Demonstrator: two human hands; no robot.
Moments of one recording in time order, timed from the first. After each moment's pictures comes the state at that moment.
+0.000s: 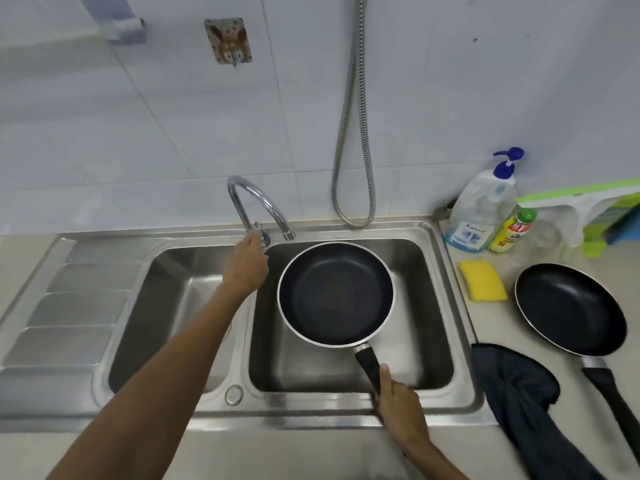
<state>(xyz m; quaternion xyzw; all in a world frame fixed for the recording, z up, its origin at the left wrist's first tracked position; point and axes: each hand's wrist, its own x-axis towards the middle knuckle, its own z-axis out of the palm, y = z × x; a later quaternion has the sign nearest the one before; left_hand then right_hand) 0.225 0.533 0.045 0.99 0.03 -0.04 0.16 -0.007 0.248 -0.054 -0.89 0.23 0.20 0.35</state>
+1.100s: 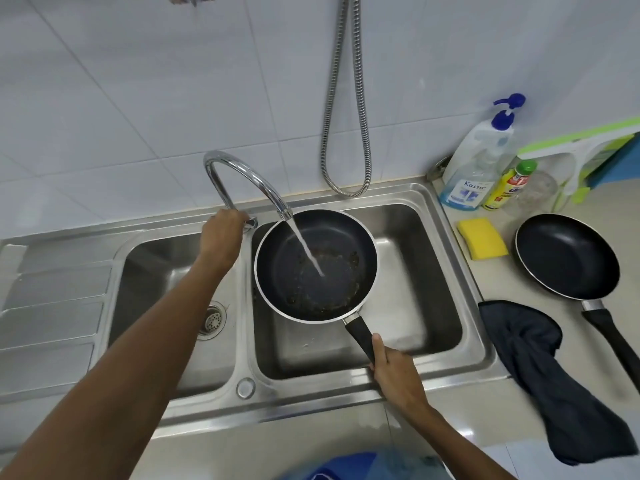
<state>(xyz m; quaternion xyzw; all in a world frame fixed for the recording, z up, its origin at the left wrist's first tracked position) 0.275 0.571 0.034 1.00 -0.07 0.01 0.00 -0.001 0.291 -0.059 -0.87 0.24 0.19 0.39</state>
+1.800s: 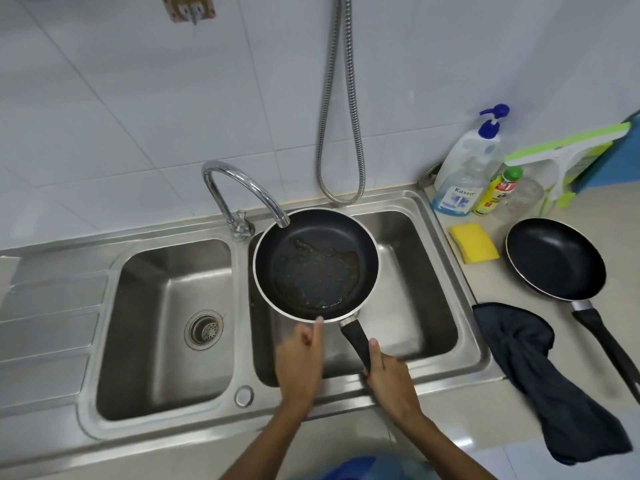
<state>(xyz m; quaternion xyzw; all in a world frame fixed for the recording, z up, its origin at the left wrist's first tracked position) 0.050 0.457 -0.002 0.87 0.18 -0.11 0.45 -0.003 0.305 -0.039 -0.85 0.27 0.17 0.43</state>
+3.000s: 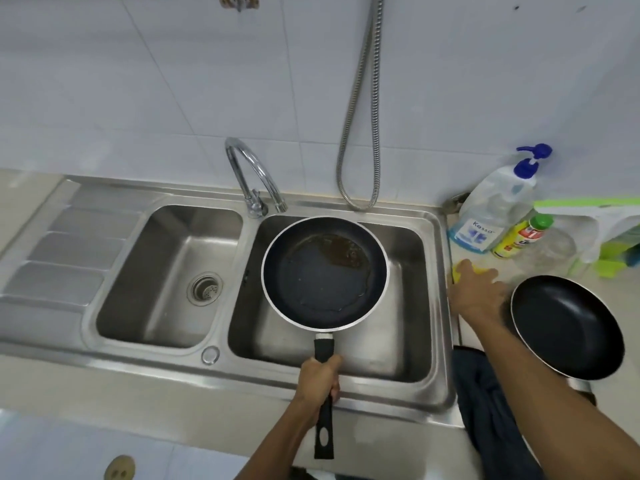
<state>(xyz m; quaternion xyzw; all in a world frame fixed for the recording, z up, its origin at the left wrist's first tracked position) 0.006 0.346 -0.036 0.63 0.38 -0.25 0.63 0.180 0.066 -0.019 -0.97 0.22 0.12 0.06</state>
